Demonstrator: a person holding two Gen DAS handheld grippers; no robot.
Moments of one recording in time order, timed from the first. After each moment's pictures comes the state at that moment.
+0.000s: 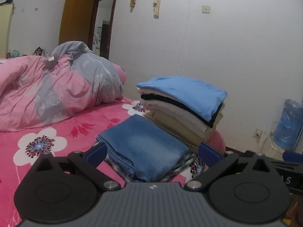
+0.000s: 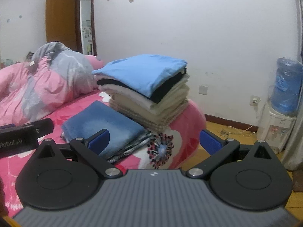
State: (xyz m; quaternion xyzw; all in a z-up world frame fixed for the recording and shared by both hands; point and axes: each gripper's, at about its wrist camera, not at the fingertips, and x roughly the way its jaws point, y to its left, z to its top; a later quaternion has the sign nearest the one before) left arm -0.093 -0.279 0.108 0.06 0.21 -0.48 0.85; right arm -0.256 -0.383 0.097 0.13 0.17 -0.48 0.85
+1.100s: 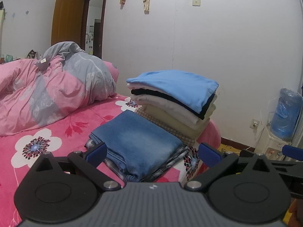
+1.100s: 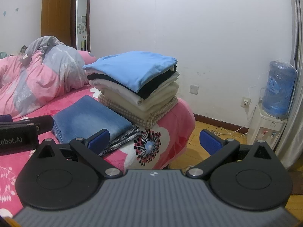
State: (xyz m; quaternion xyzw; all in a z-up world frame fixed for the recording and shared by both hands) left arm -0.114 -0.286 0.105 0.09 0.20 -0.49 0.84; right arm -0.265 -0.382 0.089 0.11 0.18 -0.49 0.84
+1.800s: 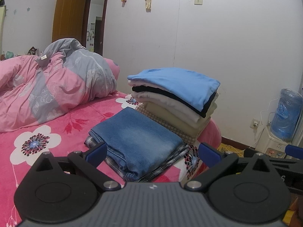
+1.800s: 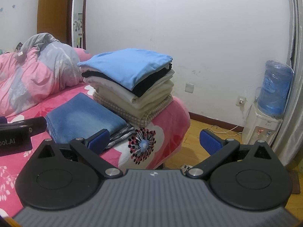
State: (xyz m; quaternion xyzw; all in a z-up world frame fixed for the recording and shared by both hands) left arm -0.110 -0.287 0.099 0.08 0.21 -0.49 0.84; right arm -0.264 -0.387 0.087 0.11 0.19 -0.51 0.83
